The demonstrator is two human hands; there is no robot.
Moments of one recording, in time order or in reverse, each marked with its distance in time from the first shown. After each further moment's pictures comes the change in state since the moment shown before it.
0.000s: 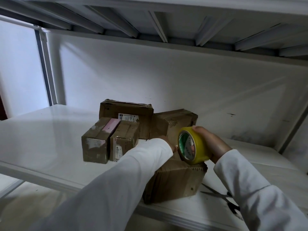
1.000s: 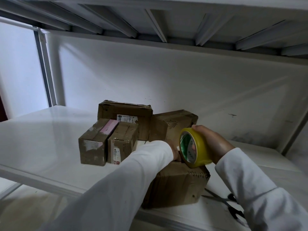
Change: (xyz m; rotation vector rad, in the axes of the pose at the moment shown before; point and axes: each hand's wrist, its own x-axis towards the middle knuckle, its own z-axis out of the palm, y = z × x) left_hand 0.021 0.010 0.009 0.118 -0.155 0.169; right_hand 0.004 -0.013 -0.004 -0.010 -0.001 0.087
